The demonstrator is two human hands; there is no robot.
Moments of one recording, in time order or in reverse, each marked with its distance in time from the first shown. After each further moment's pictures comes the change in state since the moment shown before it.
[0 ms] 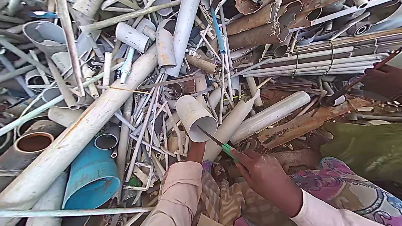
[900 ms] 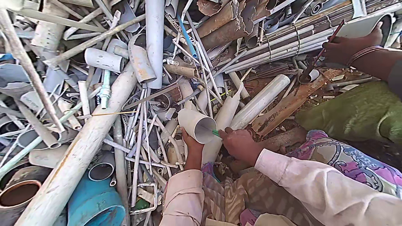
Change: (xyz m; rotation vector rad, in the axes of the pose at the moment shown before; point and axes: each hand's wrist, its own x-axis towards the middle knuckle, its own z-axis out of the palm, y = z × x) left_hand 0.091 -0.051 0.035 -1.280 -0.119 -0.001; right_hand 0.061 0.016 0.006 0.017 -0.624 0.329
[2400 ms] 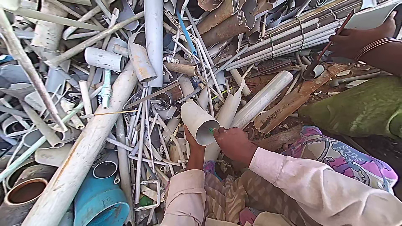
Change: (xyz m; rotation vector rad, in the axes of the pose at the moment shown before) left_hand -0.005 -0.003 -0.004 -0.039 -0.183 0.023; right_hand 0.000 -0.026 -0.013 -0.093 0.001 -0.057
